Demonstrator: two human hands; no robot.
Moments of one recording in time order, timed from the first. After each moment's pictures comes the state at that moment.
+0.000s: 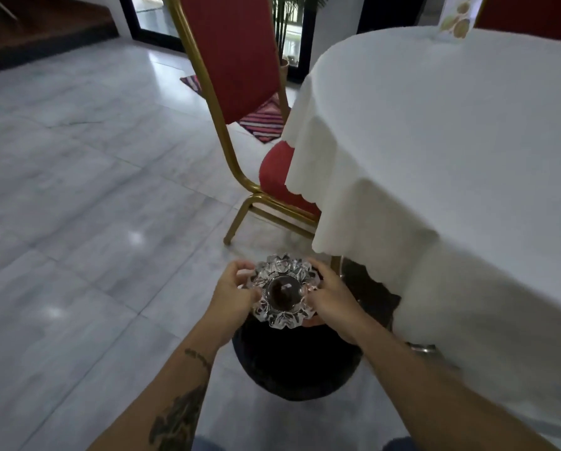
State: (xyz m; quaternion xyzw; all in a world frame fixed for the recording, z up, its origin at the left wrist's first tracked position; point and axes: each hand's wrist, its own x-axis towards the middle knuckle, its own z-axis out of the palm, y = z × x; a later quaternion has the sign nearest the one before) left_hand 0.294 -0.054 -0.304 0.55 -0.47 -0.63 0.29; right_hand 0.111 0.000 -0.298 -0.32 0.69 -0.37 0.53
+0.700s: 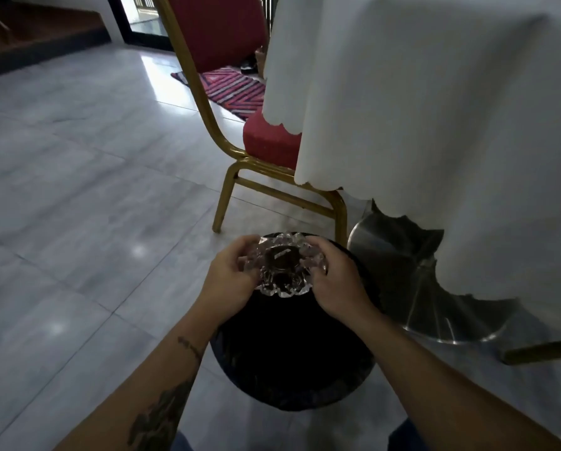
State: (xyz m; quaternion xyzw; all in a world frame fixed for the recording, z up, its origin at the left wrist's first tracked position) left_hand 0.259 -0.075 -0.444 0.48 -0.65 -0.49 0.33; right_hand 0.068 -0.010 -0.456 -0.50 0.67 -0.43 0.33
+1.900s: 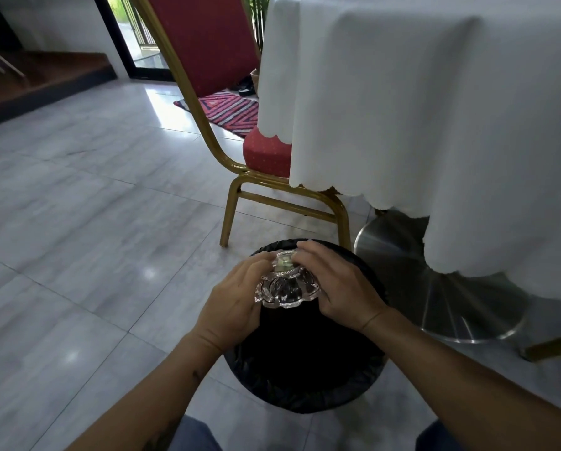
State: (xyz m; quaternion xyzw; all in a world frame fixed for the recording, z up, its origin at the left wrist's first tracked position) left_hand 0.281 -0.057 -0.452 0.29 -0.90 -0.10 0.30; right_hand 0.065 0.010 -0.444 -0.76 0.55 -0.33 0.05
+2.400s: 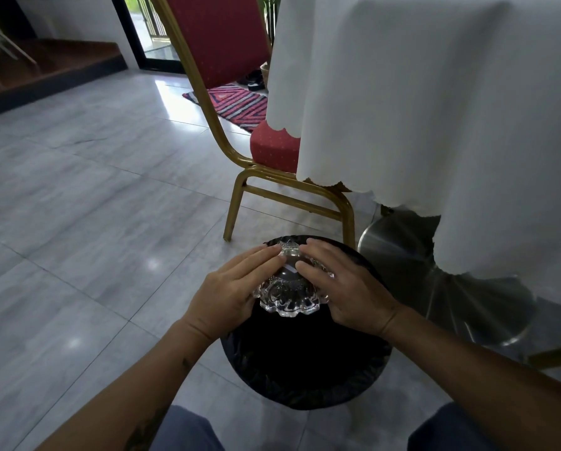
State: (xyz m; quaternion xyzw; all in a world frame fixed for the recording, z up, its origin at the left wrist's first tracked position) left_hand 0.292 -0.070 -0.452 0.22 -0.93 0.00 0.30; right_hand 0.050 0.008 -0.454 -0.84 0.47 -0.28 -0.05
